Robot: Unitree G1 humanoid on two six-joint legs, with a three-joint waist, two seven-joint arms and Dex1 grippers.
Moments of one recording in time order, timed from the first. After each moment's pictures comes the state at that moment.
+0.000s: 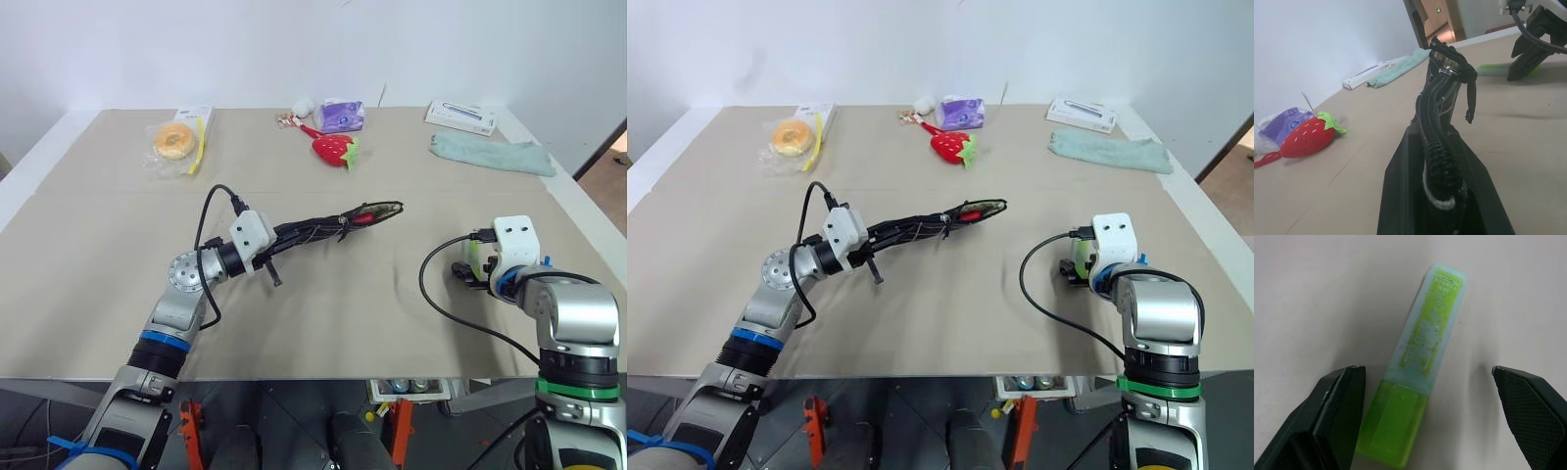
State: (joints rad) left arm -0.57 0.33 -0.15 0.28 -0.19 -0.27 -0.84; right arm -0.47 -0.57 -0.25 -0.16 0.06 1.28 0.30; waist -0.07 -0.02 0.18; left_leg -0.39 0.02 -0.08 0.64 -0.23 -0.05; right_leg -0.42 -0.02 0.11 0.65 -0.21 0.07
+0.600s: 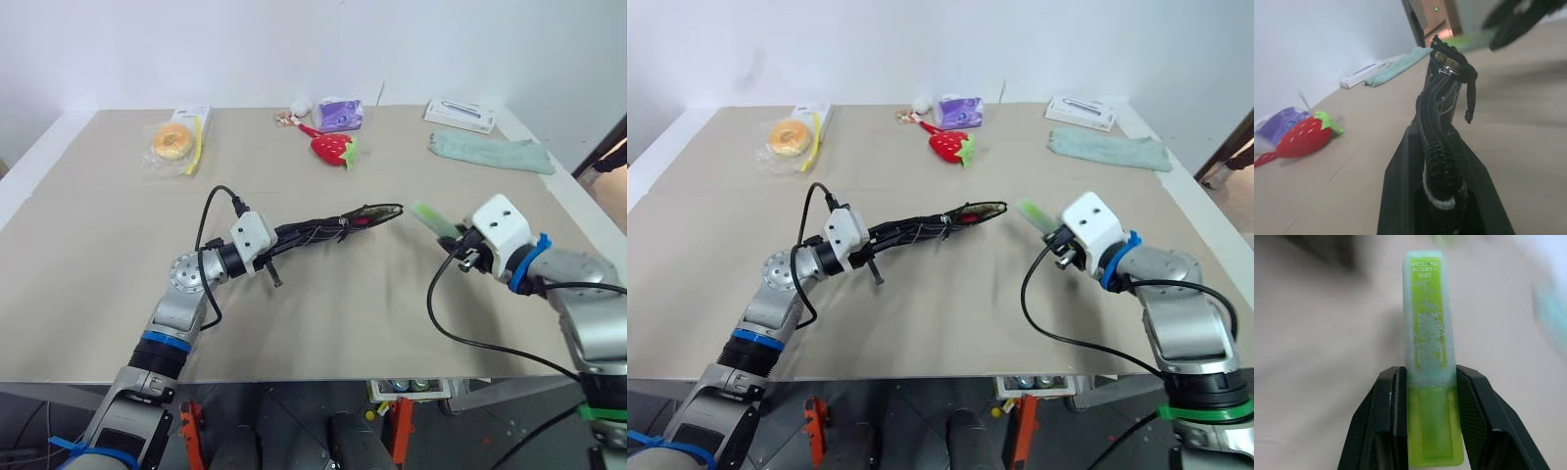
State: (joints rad) left arm -0.56 0.32 -0.15 0.28 -0.18 -0.28 -0.83; right arm -0.37 -0.88 -0.07 -0.31 0.12 0.52 0.78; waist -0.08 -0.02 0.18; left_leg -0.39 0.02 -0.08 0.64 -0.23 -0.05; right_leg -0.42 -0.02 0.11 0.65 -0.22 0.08
